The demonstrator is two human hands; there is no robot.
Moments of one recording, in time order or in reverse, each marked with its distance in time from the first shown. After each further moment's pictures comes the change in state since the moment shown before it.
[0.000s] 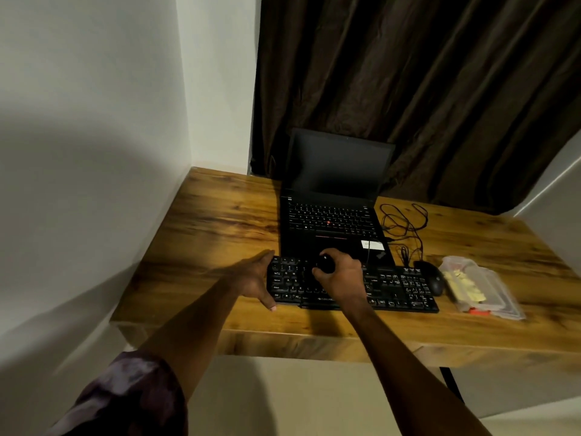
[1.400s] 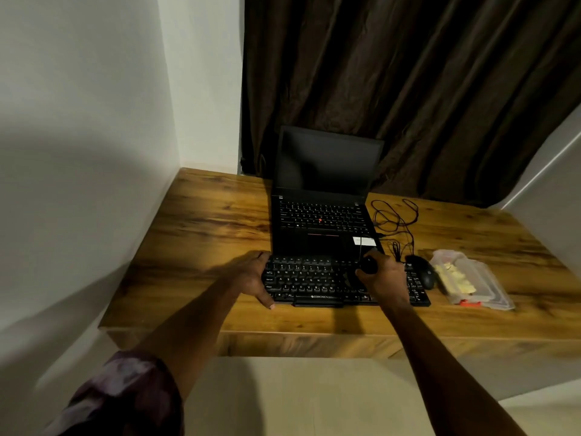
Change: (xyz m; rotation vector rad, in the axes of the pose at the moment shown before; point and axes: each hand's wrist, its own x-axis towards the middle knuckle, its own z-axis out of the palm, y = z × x) left_hand 0.008 0.027 -0.001 0.245 0.024 -0.065; right_hand 0.005 0.073 -0.060 -0.079 0.148 0.119
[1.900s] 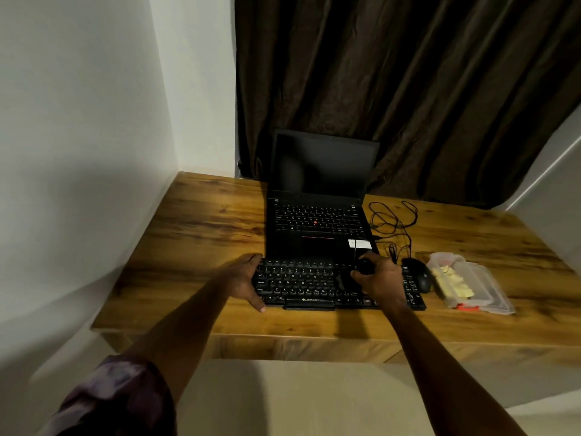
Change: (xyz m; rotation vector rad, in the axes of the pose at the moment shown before) left_hand -0.001 -0.004 0.002 -0.052 -0.031 -0.027; right_hand 0.013 0.015 -0.009 0.108 -0.054 0.013
